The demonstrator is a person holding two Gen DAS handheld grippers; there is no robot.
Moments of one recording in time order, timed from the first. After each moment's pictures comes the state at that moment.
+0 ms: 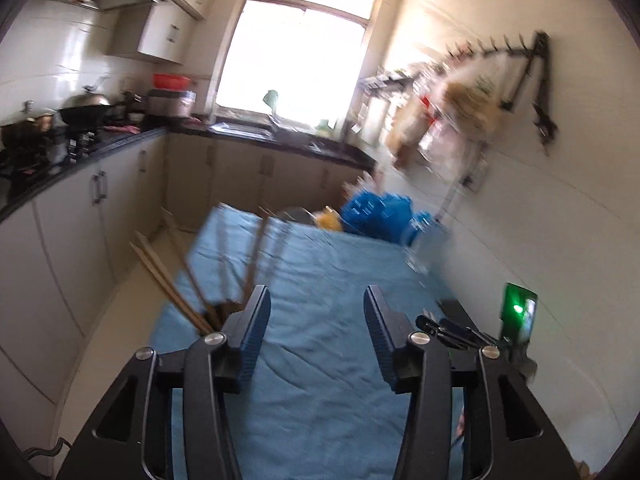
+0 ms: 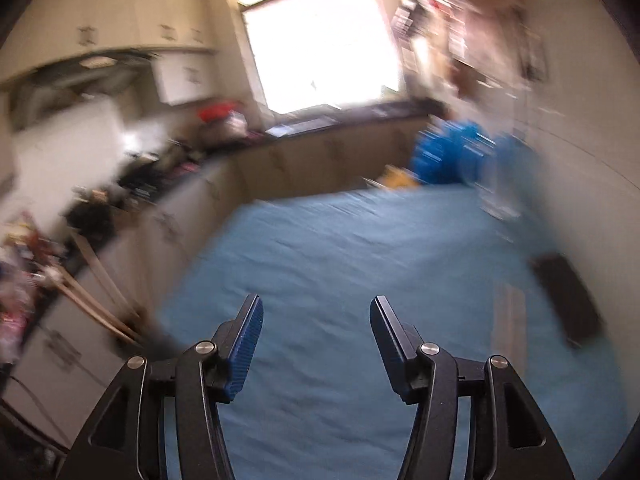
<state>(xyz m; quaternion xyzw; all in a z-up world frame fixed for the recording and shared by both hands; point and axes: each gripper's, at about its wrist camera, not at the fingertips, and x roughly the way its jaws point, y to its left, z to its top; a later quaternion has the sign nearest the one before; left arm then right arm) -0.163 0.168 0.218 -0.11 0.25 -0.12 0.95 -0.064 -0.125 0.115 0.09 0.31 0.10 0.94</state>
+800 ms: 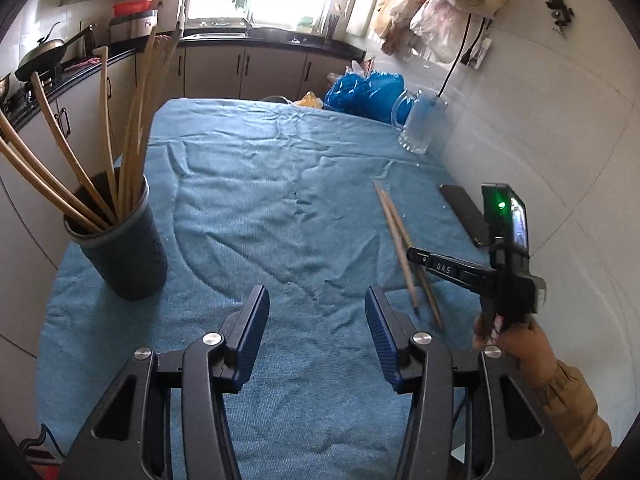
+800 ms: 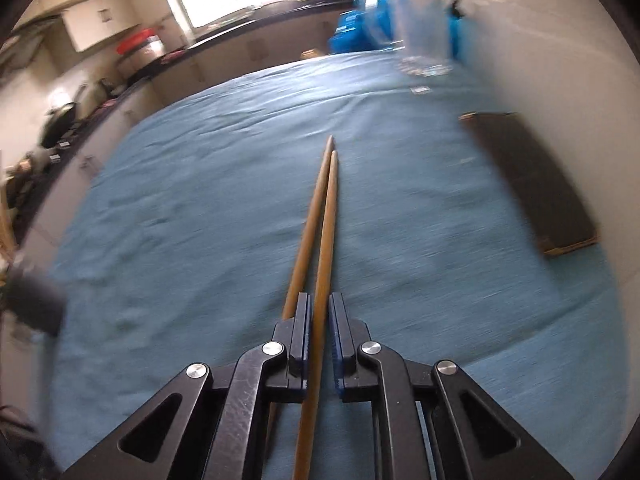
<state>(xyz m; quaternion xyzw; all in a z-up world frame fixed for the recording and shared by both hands) -0.116 0.069 0.113 -0.06 0.42 -0.13 0.90 -0.021 -0.209 0.019 0.11 0.48 0.07 0.87</state>
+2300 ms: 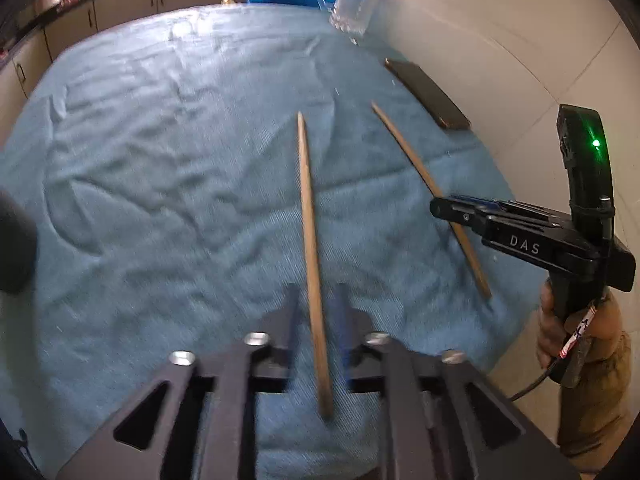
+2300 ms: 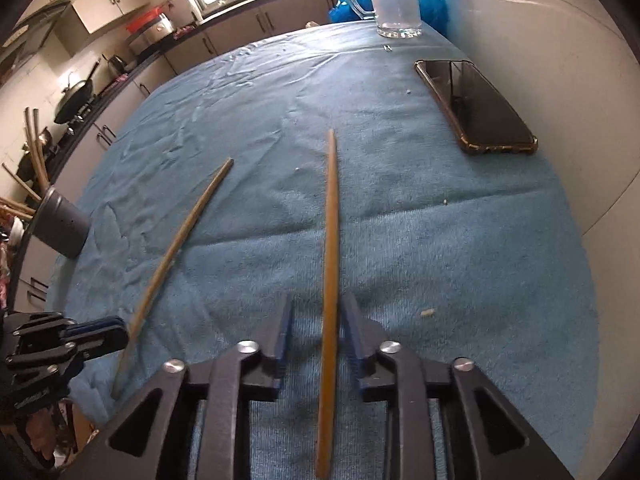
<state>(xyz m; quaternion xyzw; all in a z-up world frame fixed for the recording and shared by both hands) -0.092 -0.013 0.049 0.01 0.54 -0.24 0.80 -0.094 -0.255 0.023 0.10 0.52 0.08 0.84</state>
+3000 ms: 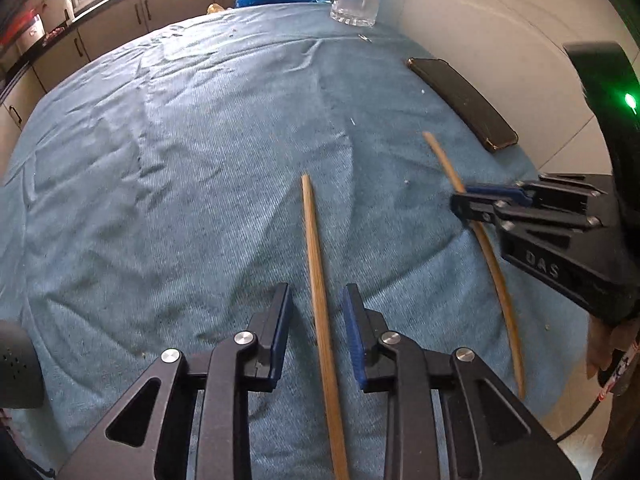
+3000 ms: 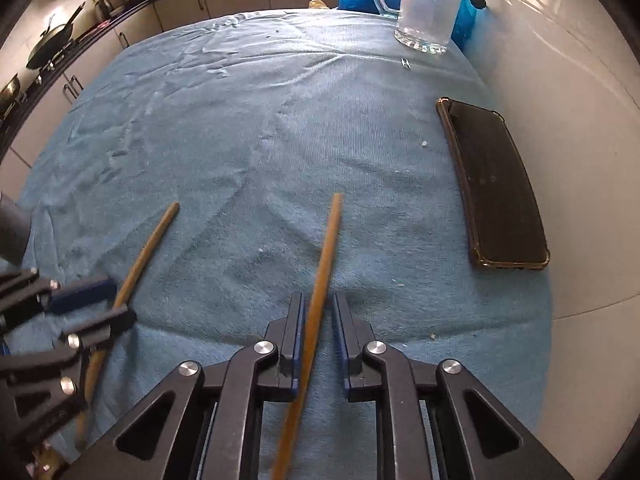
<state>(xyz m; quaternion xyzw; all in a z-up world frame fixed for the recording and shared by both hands) -0.008 -0.072 0.022 0.08 0.55 -0.22 0.80 -0.006 -0.239 0.019 -0.02 0.57 0.05 0.82</state>
